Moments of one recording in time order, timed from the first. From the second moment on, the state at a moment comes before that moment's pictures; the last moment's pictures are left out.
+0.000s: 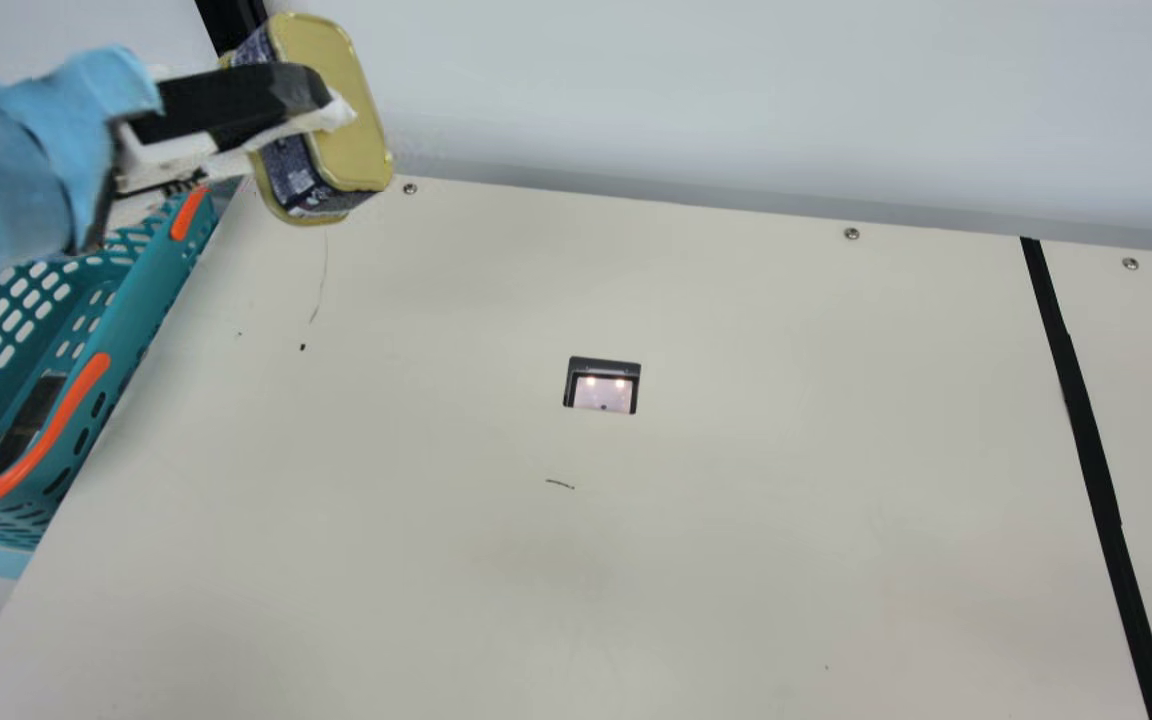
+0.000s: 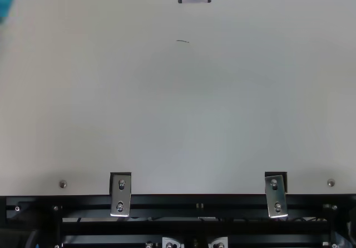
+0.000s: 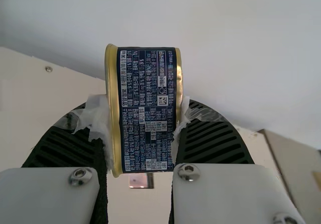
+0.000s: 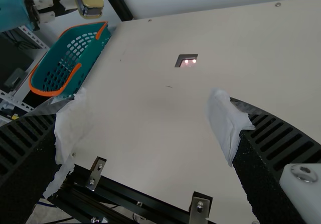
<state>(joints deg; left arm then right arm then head) -7.0 70.9 -54.4 -56.6 23.0 20.7 22.6 26.2 -61.1 12.1 69.9 17.8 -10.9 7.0</state>
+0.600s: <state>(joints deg) -29.2 81.9 -56.5 -52.7 -3.1 33.6 22.6 26.2 -61.1 12.1 69.9 17.8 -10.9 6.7</state>
